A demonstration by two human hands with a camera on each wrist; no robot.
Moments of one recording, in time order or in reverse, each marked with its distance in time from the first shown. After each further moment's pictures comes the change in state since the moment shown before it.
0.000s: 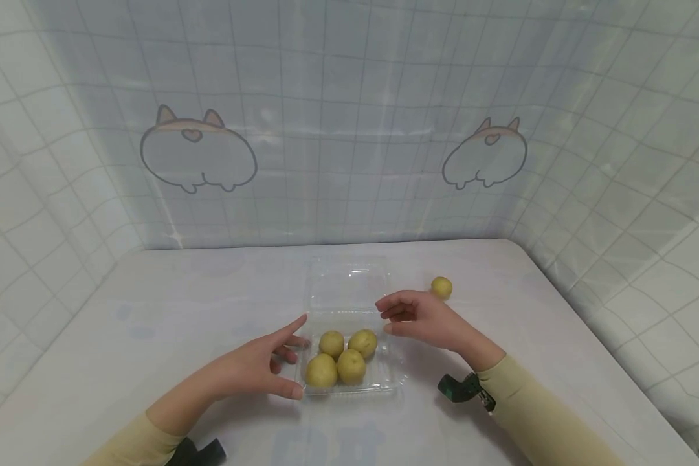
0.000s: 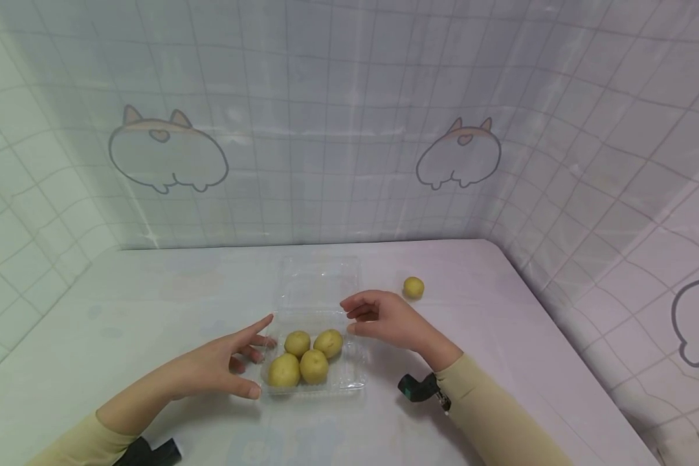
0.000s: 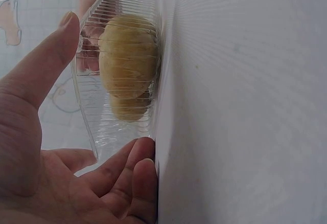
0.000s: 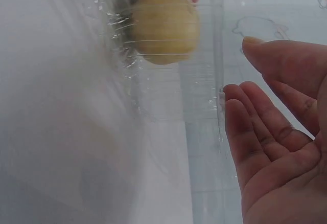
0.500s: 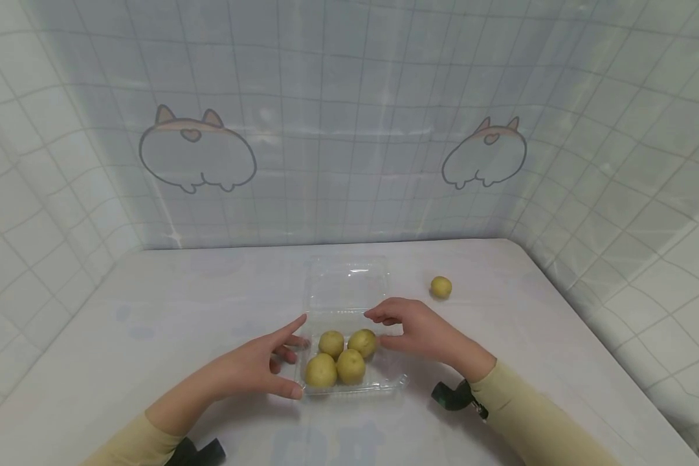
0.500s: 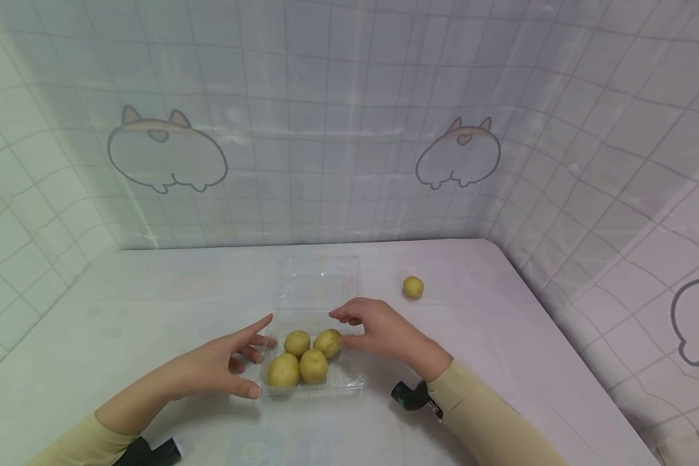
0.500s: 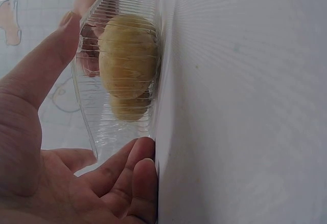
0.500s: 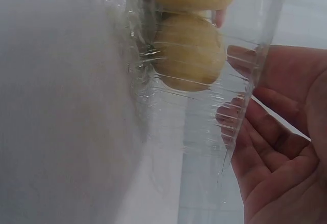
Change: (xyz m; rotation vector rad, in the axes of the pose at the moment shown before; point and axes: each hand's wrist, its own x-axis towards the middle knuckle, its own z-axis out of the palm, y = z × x) left_hand 0.000 0.000 0.000 -0.005 0.001 -0.013; right_hand 0.000 -0.008 0.017 -0.356 -0.029 -0.179
